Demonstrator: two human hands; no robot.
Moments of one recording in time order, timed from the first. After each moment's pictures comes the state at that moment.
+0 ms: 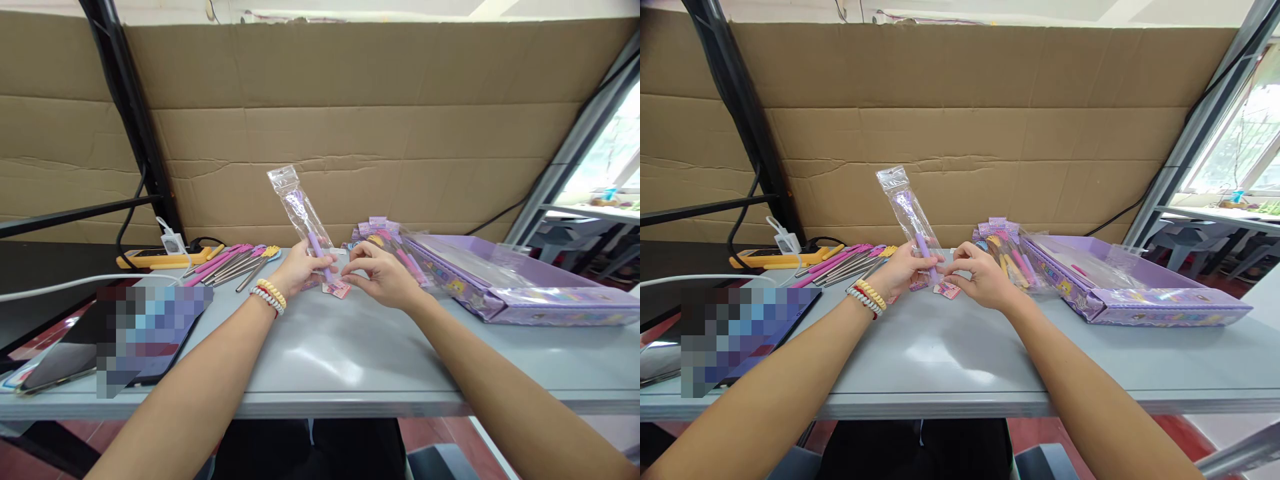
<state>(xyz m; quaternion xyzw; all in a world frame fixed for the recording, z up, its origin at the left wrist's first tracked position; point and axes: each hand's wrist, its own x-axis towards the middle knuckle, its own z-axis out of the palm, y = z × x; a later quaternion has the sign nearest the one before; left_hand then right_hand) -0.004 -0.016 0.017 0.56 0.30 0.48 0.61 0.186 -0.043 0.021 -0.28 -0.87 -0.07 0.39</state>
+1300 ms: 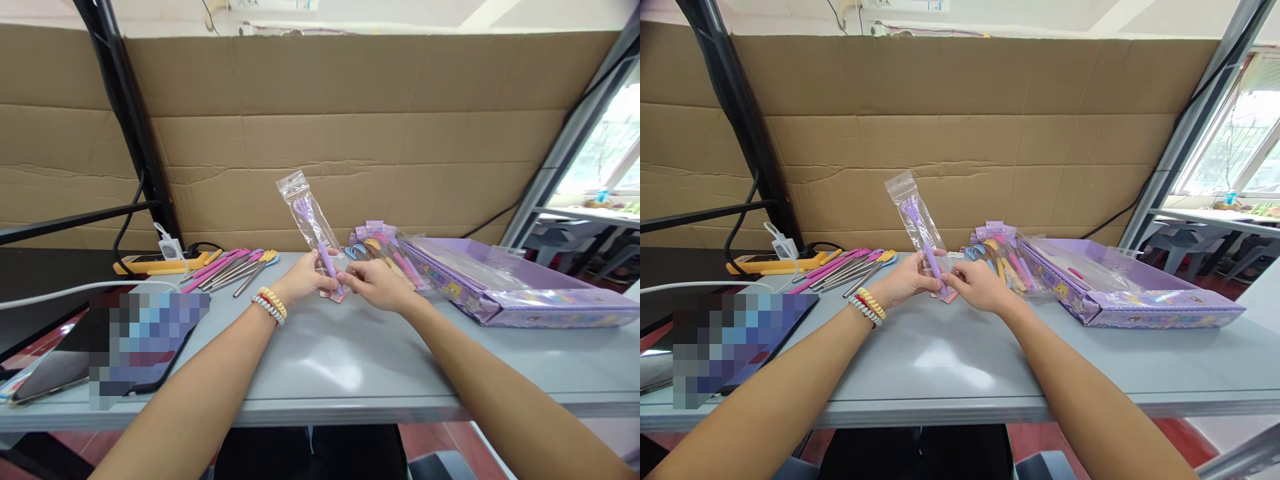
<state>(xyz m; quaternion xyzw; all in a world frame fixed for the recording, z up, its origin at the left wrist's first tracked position) 0.002 -0.028 0.019 0.65 0.28 0.40 0.59 0.182 -0.044 0.021 -0.45 -0.84 0.08 0.30</state>
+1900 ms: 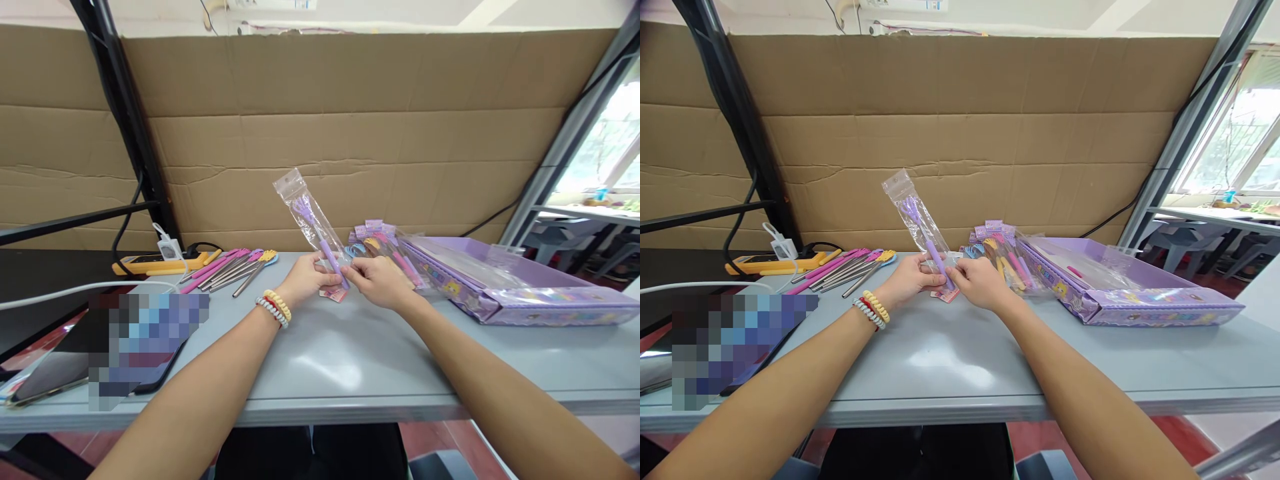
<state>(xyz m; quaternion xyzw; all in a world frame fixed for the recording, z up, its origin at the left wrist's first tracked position) 0.011 -0.025 0.013 0.59 0.30 0.44 0.61 0.180 -0.041 0.020 -0.47 -0.81 -0.01 0.35</state>
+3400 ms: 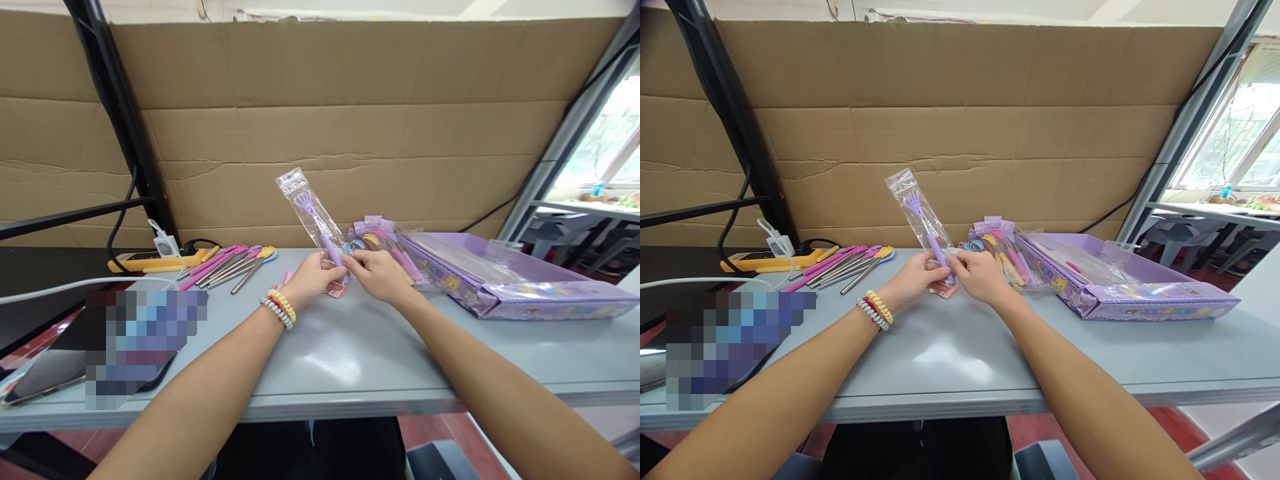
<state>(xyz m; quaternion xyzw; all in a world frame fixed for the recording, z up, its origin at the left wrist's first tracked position) 0.024 -0.034 0.014 0.60 0.32 0.43 0.60 0.178 -0.040 0.020 -0.51 -0.77 0.01 0.37</state>
